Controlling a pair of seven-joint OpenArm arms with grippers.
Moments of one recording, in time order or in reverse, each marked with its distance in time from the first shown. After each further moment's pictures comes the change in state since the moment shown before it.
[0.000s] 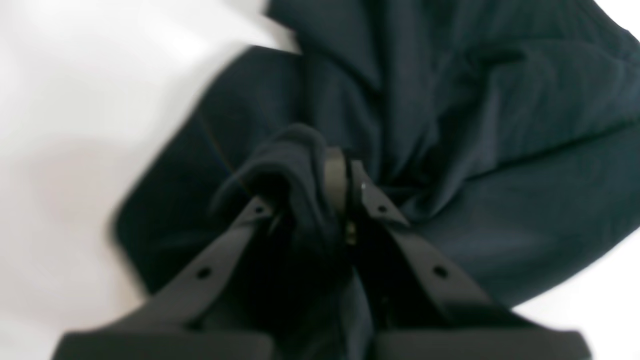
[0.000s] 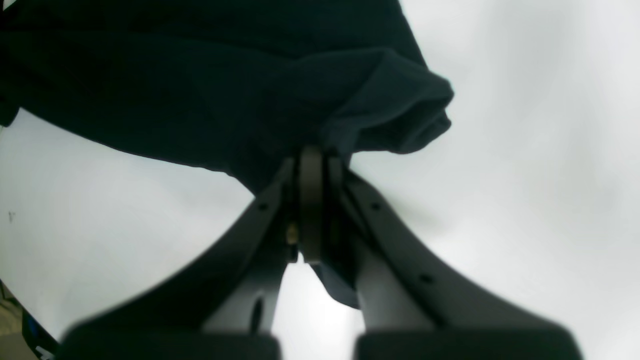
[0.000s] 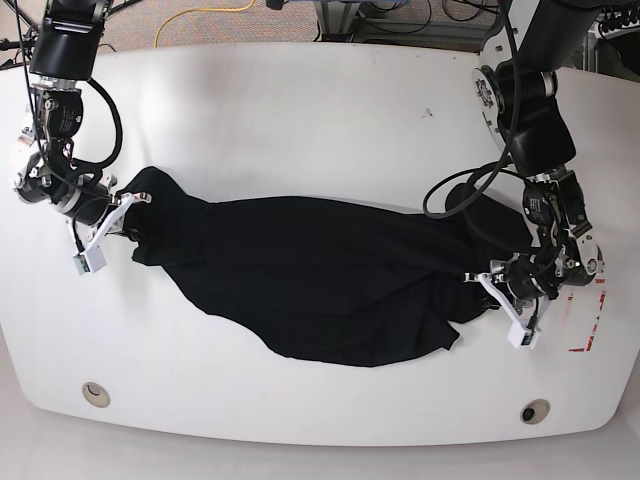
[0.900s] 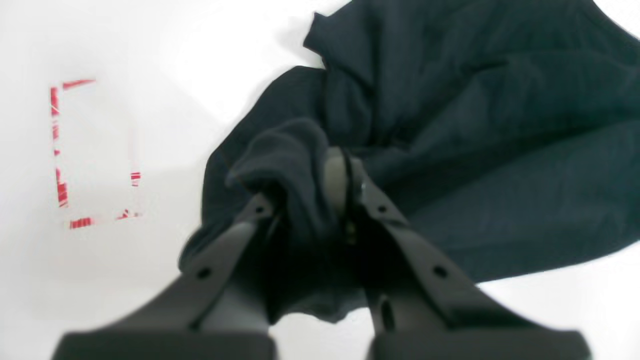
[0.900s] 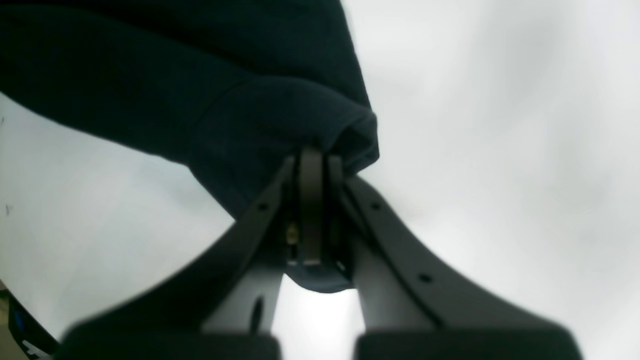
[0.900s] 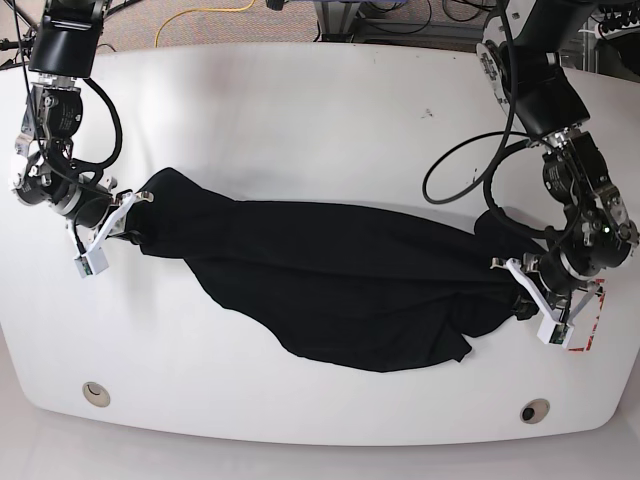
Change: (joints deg) left arm 8.3 -1.4 -1.2 26.0 -1.7 -1.5 6.2; right arm -1.2 0.2 0.1 4.3 -0.2 0.0 -0.3
